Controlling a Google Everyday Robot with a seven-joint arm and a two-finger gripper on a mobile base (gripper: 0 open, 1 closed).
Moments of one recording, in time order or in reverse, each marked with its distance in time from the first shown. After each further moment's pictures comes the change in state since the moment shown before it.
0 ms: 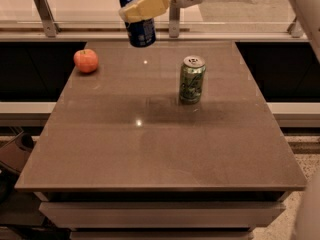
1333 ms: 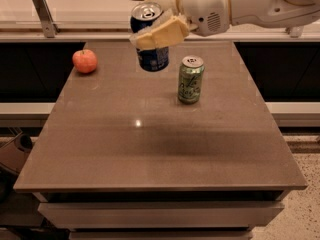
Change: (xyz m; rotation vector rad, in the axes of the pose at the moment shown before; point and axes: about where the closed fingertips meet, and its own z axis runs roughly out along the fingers) arm 0.004 0.085 -0.034 0.047 -0.014 -0.049
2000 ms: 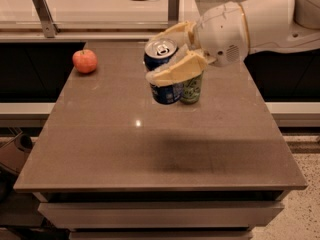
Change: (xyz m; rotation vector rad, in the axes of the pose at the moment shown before) arm 0.034 0.058 -0.019 -0.126 0.039 0.022
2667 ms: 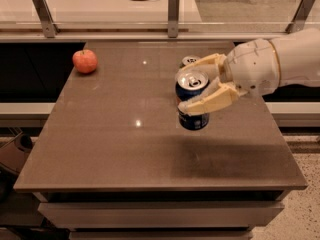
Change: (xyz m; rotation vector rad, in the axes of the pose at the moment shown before) arm 0.064 0.034 -0.038 -0.004 0.007 0.056
